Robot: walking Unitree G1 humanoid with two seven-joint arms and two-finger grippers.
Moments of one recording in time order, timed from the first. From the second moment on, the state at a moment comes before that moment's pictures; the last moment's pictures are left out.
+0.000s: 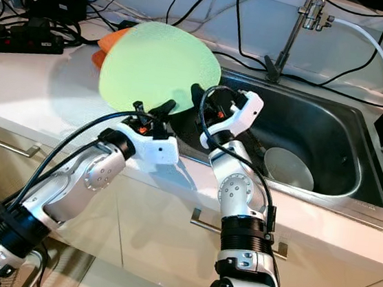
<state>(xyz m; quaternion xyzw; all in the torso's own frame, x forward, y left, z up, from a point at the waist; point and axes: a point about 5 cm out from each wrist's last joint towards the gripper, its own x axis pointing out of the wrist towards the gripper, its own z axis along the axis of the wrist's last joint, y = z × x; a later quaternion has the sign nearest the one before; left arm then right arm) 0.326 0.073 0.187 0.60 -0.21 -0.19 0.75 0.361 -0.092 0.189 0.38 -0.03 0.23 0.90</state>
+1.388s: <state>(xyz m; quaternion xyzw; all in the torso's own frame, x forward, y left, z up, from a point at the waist) 0.319 0.065 0.192 0.58 -0.23 -0.21 0.75 0.385 -0.157 0.201 0.50 -0.08 0.05 0.86</state>
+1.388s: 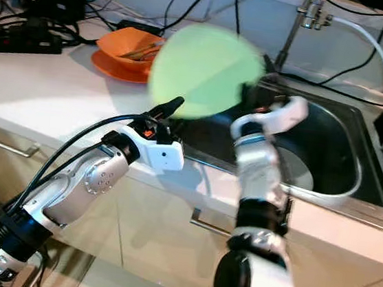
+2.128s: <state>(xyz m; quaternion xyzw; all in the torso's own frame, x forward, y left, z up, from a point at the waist) 0.317 0.090 0.148 0.01 0.01 -0.23 0.97 0.388 -0.198 0.192 0.28 -0.12 -0.05 0.95</state>
